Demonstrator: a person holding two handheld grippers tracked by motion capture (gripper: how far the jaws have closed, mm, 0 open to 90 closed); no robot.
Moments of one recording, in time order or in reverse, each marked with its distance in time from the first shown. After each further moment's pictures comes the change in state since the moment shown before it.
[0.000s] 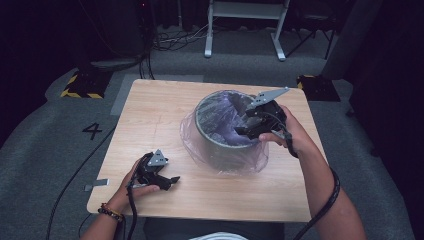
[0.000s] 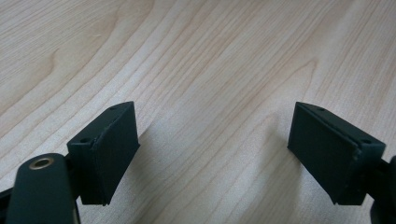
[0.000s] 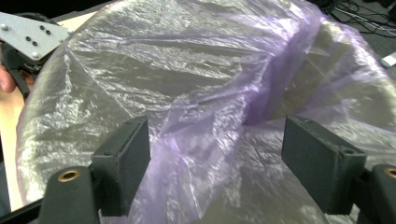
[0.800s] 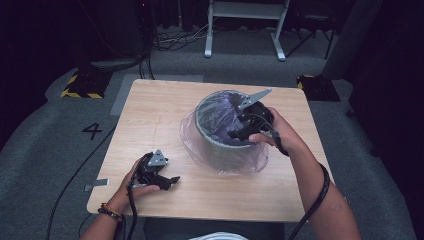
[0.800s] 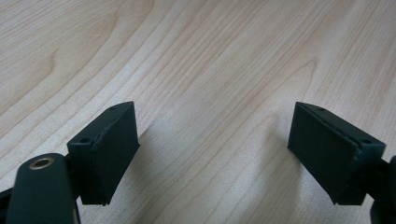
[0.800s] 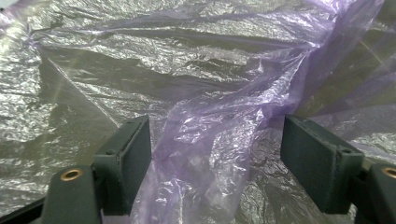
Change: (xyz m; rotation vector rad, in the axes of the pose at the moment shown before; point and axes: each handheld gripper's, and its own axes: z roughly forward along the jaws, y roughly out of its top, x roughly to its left) left arm 0.000 0.000 0.000 0.000 0.000 0.000; right arm 0.001 0.004 0.034 0.106 0.035 -0.001
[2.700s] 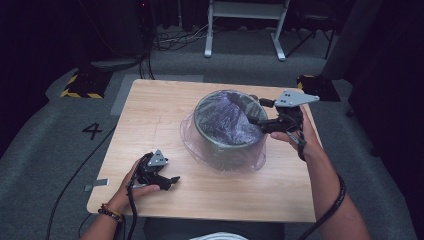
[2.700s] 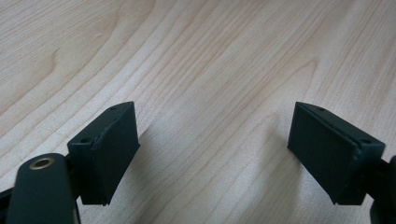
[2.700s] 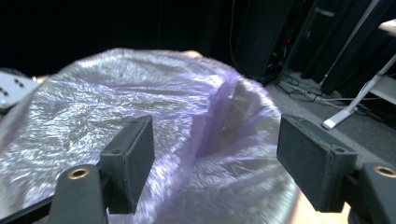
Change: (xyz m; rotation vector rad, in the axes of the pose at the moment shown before) left arm 0.000 0.000 0.000 -0.001 0.005 -0.003; right arm -0.013 -0.036 -0.059 -0.411 -0.177 -0.033
